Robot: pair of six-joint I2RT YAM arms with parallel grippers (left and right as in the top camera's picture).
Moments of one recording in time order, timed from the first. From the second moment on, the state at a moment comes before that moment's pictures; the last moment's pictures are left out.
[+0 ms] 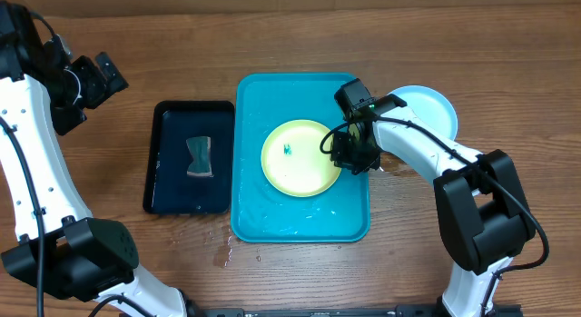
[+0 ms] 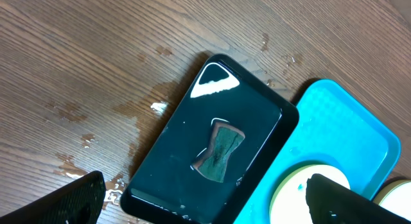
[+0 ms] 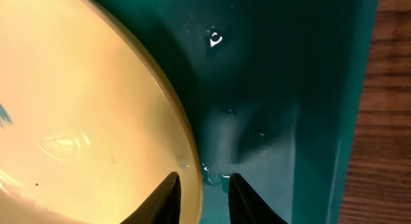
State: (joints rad) left arm 0.40 1.86 2.05 -1.44 0.21 -0.26; right arm 0.44 1.98 1.35 -0.85 -0.19 0.59
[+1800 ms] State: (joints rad) left arm -0.03 1.87 1.82 -1.37 0.00 -0.35; right arm 0.44 1.98 1.35 -0.83 -0.18 0.59
